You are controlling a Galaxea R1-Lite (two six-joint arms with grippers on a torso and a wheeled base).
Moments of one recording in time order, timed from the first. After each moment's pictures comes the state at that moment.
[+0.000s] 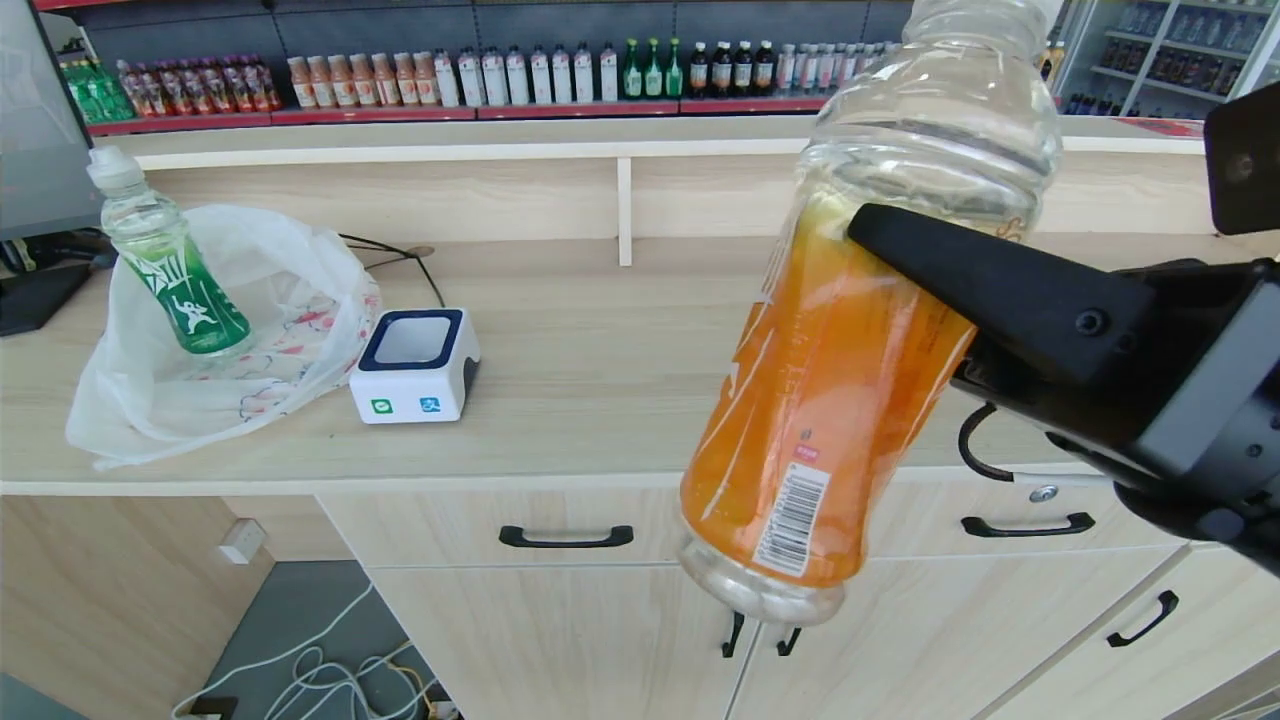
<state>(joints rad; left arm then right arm) 0.00 0.00 0.00 0.00 0.00 0.00 0.76 1.43 -0.64 -1.24 0.36 0.56</state>
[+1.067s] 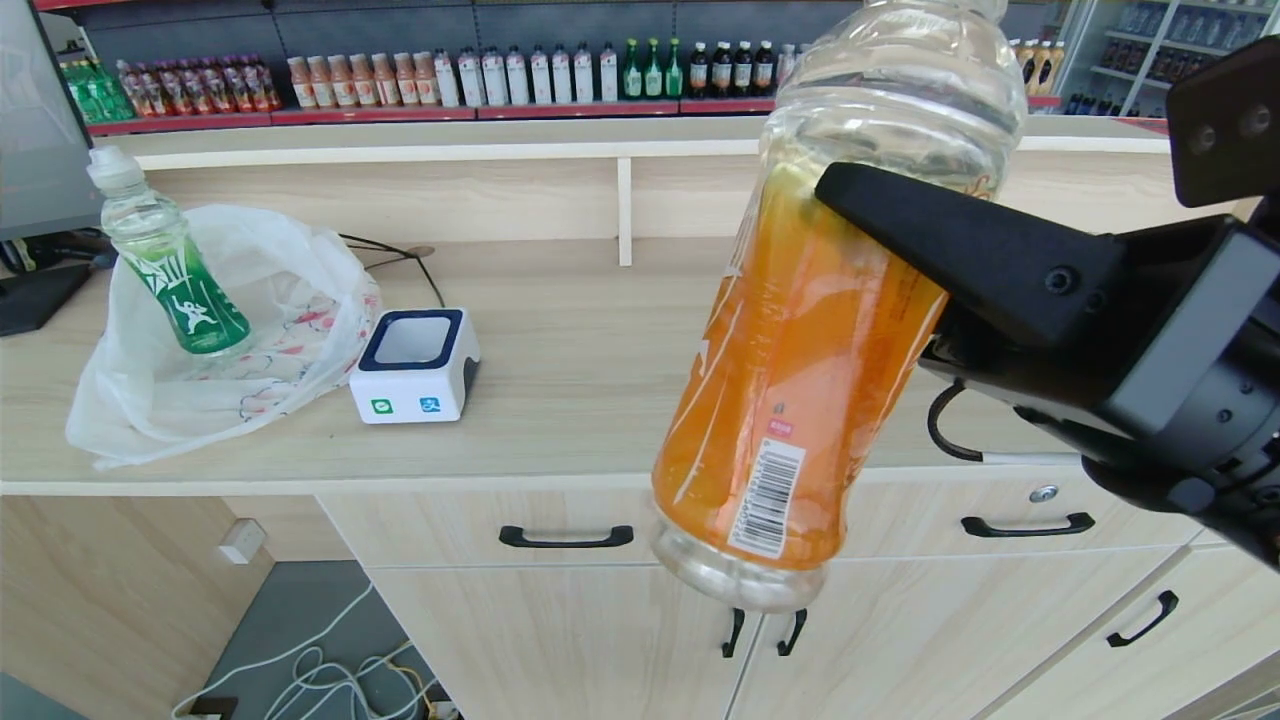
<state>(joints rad) 0.00 0.00 0.00 0.00 0.00 0.00 0.78 1.47 -0.70 -1.24 0.37 0.59</state>
